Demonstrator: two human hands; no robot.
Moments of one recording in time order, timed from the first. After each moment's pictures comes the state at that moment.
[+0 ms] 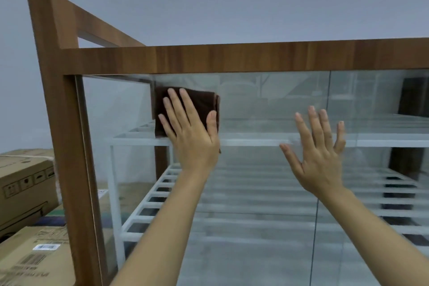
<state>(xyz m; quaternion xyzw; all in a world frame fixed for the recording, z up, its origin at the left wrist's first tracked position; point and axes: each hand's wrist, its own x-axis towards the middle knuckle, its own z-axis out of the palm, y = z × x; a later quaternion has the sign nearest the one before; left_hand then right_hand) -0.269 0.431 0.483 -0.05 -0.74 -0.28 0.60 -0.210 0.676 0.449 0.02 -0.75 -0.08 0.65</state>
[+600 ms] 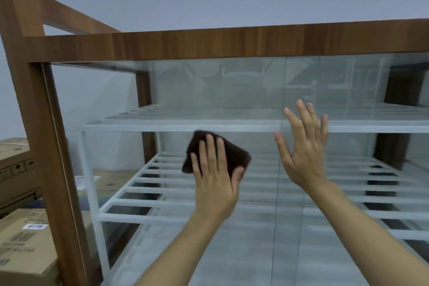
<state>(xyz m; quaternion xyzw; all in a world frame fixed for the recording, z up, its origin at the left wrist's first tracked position) -0.215 0.531 0.365 -0.16 -0.80 -0.16 0.55 -0.188 0.728 0.437 0.10 -0.74 0.05 0.66</state>
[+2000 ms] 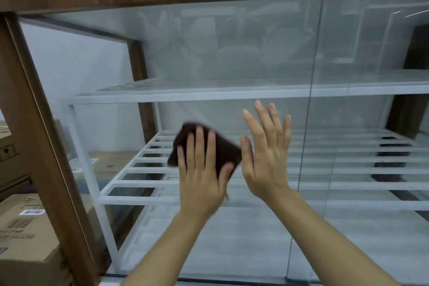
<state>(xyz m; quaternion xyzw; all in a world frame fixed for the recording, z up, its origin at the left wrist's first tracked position) -0.236 0.468 0.313 -0.21 -0.79 -0.16 0.55 -0.202 0.606 0.368 0.13 -0.75 0.13 0.64</state>
